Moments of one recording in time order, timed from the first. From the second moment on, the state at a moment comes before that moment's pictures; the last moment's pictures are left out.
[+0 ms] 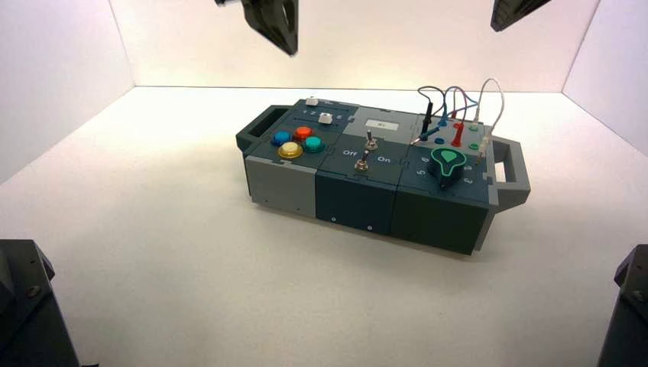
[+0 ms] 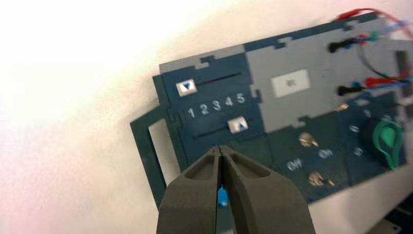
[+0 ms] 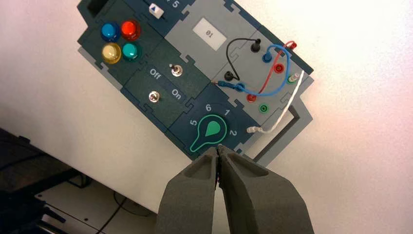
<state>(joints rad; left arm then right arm) -0.45 0.17 0.33 -0.35 0.77 0.34 0.43 -0.58 0.76 0.10 1.01 0.04</state>
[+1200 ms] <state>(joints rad) -0.40 0.51 0.04 -0.36 0.88 0.37 0.43 -0.59 0.74 0.12 1.02 0.05</state>
